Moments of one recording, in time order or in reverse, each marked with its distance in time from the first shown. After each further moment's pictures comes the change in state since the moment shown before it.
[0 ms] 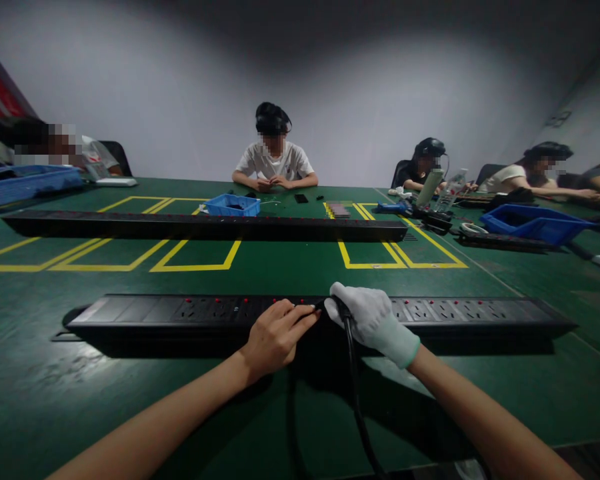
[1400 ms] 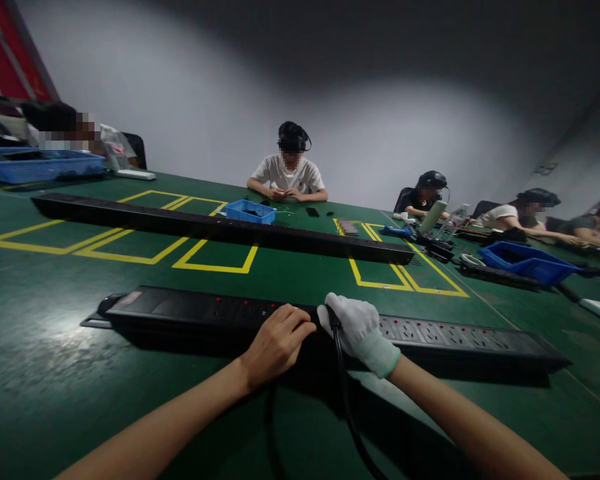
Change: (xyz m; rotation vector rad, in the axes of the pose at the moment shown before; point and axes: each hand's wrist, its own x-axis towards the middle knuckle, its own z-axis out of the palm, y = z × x) left_hand -0.024 -0.021 -0.025 -0.093 0.086 -0.079; right_hand 0.033 -0.053 0.019 -0.106 0.054 0.021
